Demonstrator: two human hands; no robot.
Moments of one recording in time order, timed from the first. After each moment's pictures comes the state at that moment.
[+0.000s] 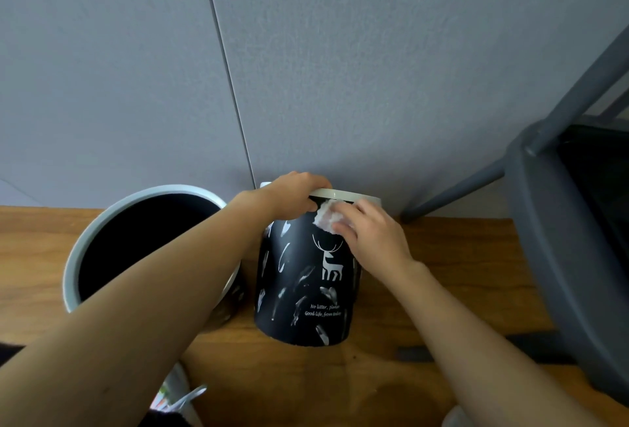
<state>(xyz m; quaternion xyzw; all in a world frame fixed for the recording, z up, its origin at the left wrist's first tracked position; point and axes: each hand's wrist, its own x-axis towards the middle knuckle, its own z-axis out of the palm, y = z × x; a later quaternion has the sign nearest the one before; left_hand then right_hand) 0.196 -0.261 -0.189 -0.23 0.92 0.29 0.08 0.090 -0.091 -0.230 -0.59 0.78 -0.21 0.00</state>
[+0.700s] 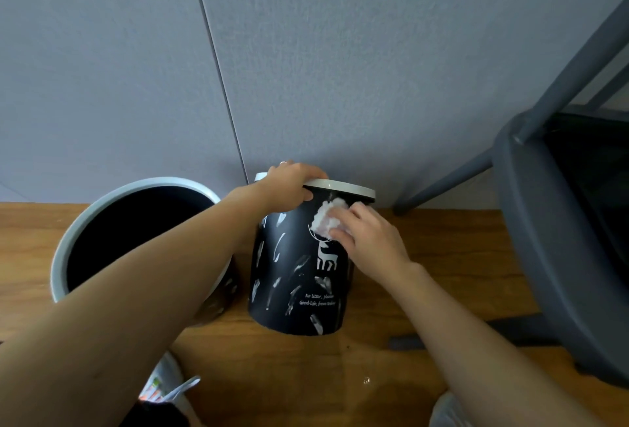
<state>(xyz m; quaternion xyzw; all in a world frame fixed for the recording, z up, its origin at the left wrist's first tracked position) 0.192 -0.255 -0.199 -0.27 0.92 0.28 0.03 0.091 -0.070 -0.237 -0.60 0.78 -0.16 0.03</state>
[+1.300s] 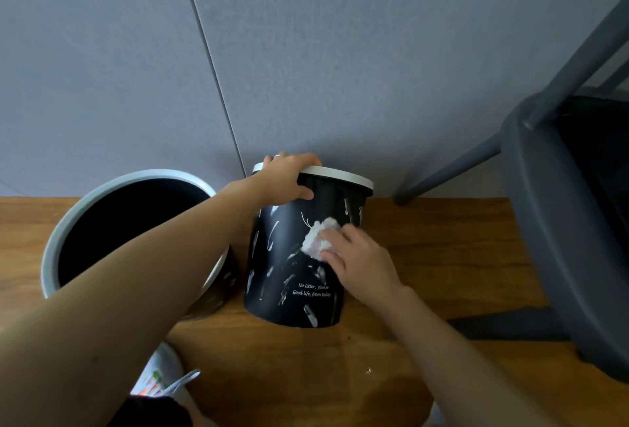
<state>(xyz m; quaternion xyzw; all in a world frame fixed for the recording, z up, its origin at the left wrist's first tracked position) 0.191 -0.259 -0.211 -0.27 0.92 0.28 0.02 0.117 -0.048 -0.273 -0.61 0.77 -0.17 0.07</state>
